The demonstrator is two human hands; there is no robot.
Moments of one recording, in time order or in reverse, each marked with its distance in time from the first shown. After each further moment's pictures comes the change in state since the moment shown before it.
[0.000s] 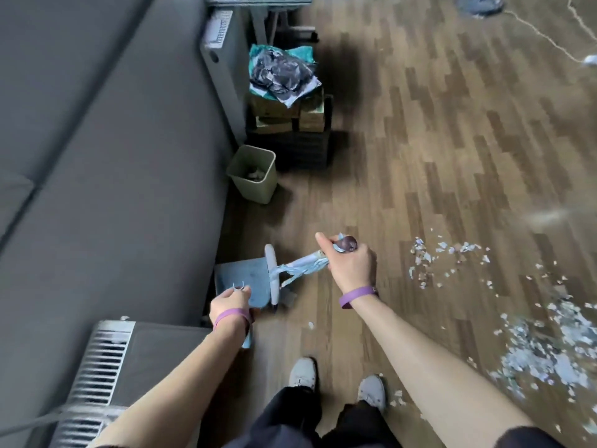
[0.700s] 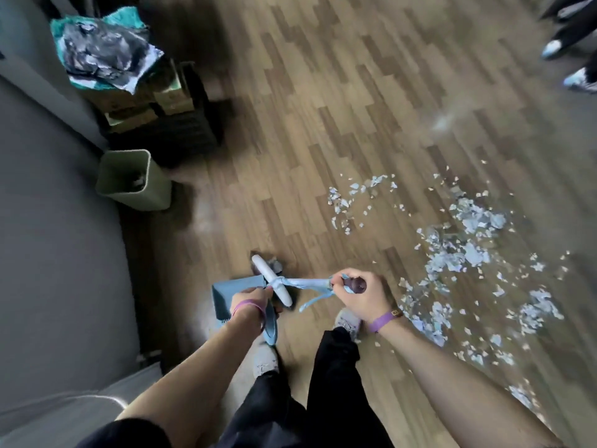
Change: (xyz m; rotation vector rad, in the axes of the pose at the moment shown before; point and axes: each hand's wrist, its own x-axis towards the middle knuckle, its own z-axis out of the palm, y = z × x) left_hand -0.088 -0.067 0.223 0.467 -0.417 -0.180; right_hand 0.047 0.184 -0.202 -0.203 -0.049 0.096
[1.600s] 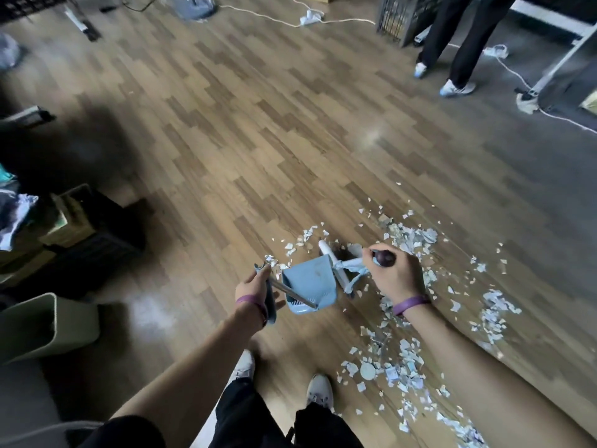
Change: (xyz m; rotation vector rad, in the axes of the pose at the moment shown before) left_hand -0.072 0.166 0.333 0.053 -0.269 0.286; right_hand 0.148 0.042 -0.322 0.066 0.572 0.156
